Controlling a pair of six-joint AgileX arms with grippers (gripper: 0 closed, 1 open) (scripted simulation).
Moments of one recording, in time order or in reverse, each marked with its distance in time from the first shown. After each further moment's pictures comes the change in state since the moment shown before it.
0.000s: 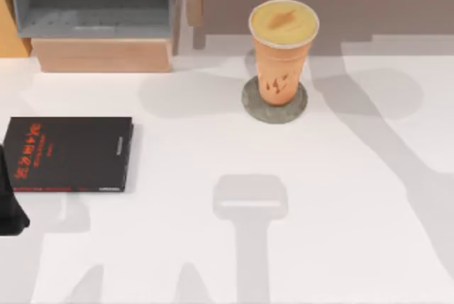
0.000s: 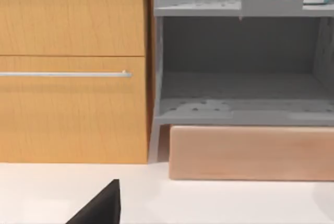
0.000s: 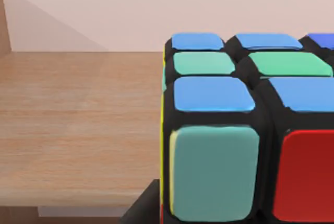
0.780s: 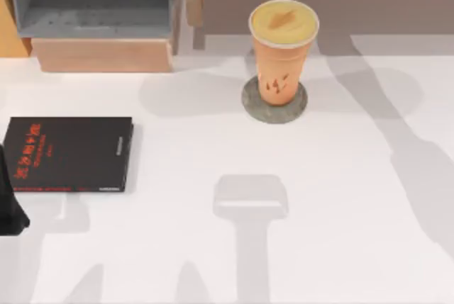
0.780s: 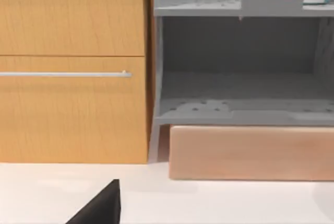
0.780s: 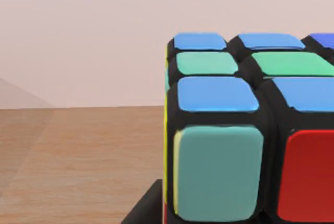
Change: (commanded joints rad) left arm 0.000 0.000 0.000 0.000 0.000 0.000; right arm -0.128 0.249 0.318 -0.016 -0.077 -0.014
